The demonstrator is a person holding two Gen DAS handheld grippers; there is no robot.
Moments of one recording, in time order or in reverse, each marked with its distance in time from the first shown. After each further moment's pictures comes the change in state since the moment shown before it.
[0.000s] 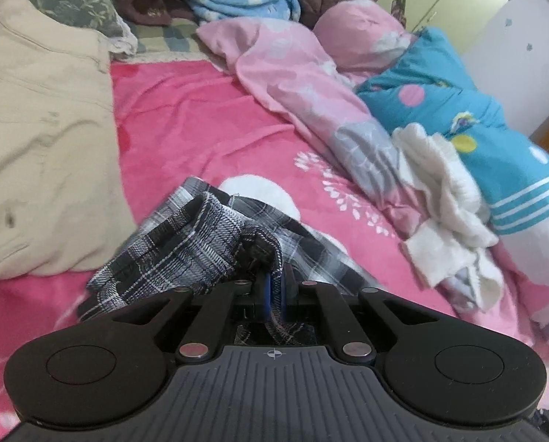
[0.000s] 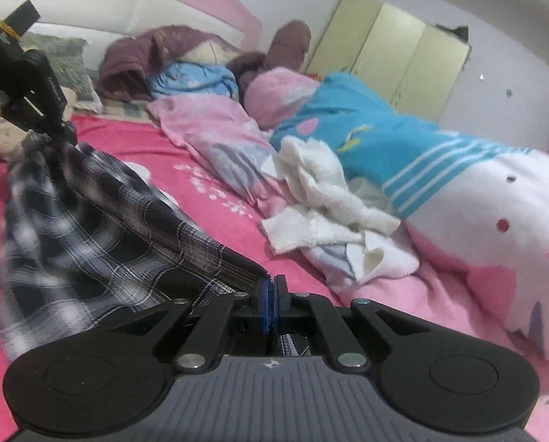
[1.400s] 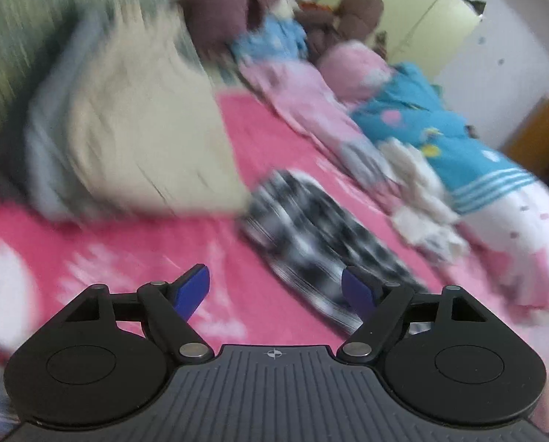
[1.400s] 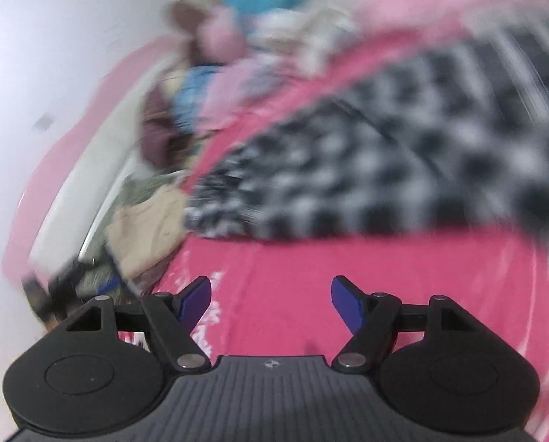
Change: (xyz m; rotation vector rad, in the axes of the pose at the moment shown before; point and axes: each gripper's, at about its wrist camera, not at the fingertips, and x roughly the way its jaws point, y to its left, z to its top) left arm -0.174 0.108 -0.070 -0.024 -0.036 -0.104; right arm -0.142 -0.039 -0.141 1.205 0.294 0.553
